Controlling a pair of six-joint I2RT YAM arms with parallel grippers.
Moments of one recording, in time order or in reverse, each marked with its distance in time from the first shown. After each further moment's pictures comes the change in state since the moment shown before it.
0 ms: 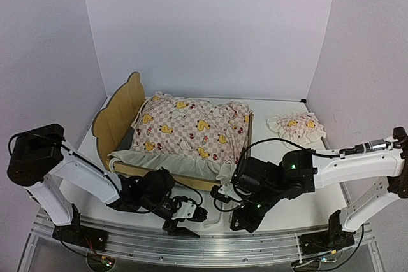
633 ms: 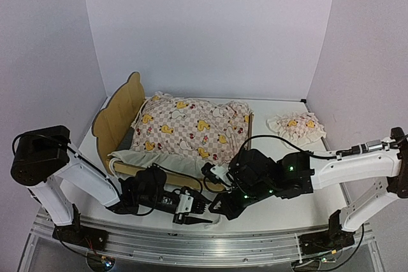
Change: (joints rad) left arm 0.000 0.010 -0.064 0.417 -0.089 0.035; right arm -0.023 0.009 -0.040 0.379 0.104 0.130
